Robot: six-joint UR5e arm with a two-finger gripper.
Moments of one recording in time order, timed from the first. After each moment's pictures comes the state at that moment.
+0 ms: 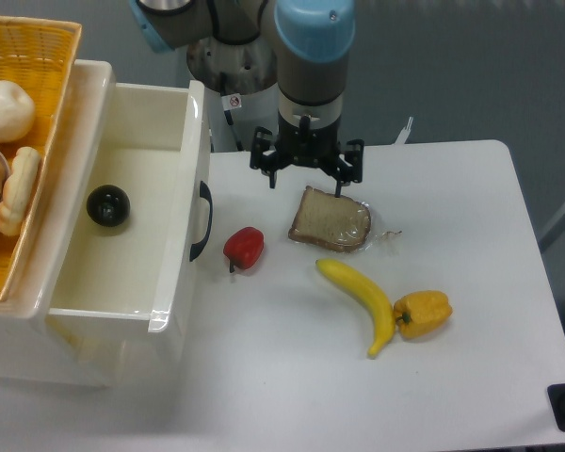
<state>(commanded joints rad) 2.53 -1.69 -1.62 -1.37 1.56 0.66</state>
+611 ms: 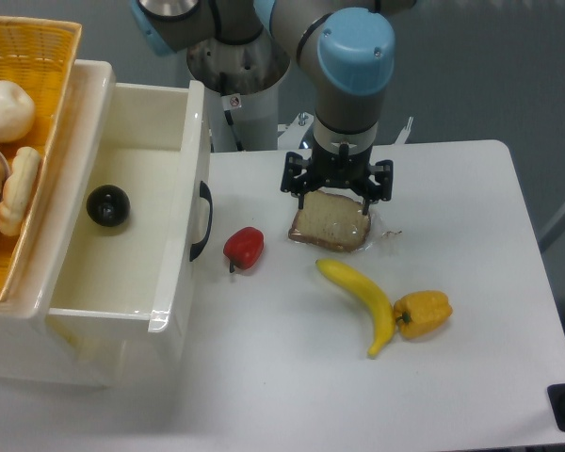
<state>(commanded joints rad) 2.56 -1.76 -1.62 -1.33 1.55 0.63</state>
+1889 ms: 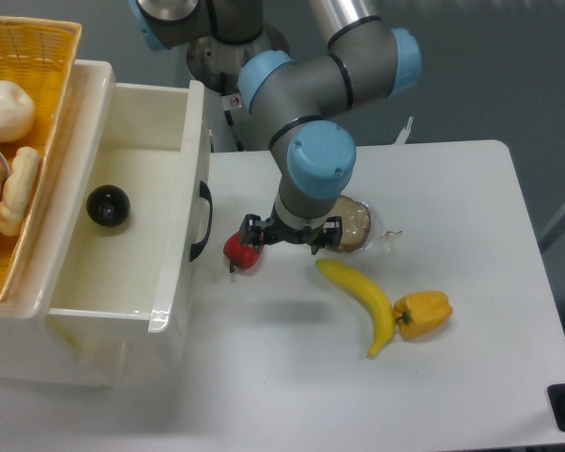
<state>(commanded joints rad) 2.42 -1.89 -1.64 -1.33 1.48 0.42</state>
